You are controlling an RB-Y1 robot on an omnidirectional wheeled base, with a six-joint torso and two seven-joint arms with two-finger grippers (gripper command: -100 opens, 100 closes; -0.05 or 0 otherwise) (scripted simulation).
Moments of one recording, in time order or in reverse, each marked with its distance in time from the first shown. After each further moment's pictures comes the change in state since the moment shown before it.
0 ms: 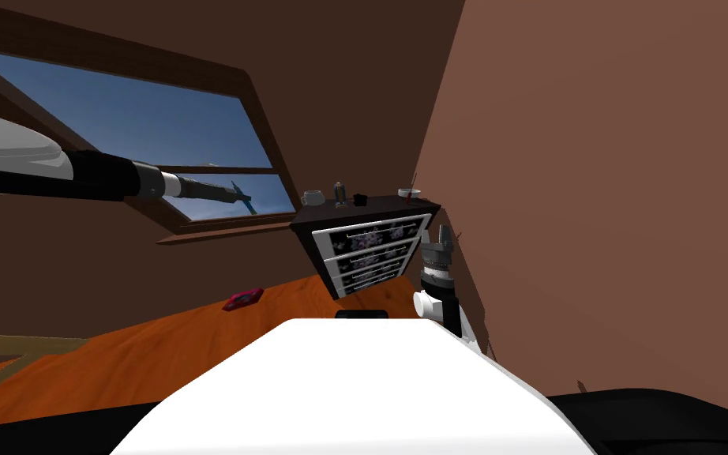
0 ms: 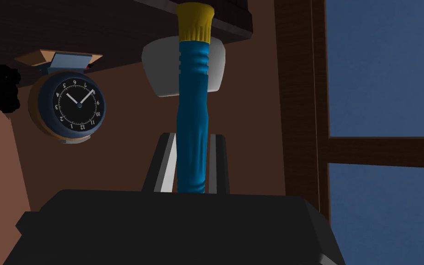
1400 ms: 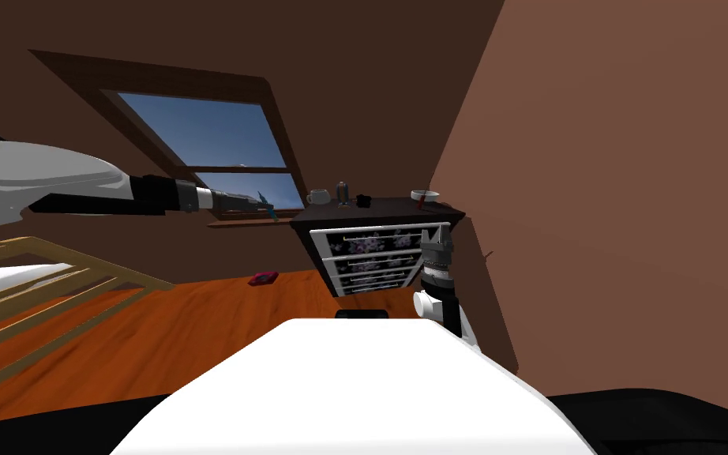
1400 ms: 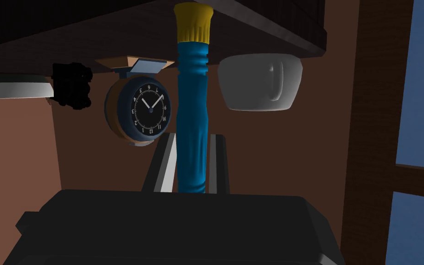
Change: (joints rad) left arm -0.065 -0.113 -0.050 -0.151 0.090 -0.033 -0.108; right arm 0.000 0.000 0.000 0.000 0.000 0.000 0.000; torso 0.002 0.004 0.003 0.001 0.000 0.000
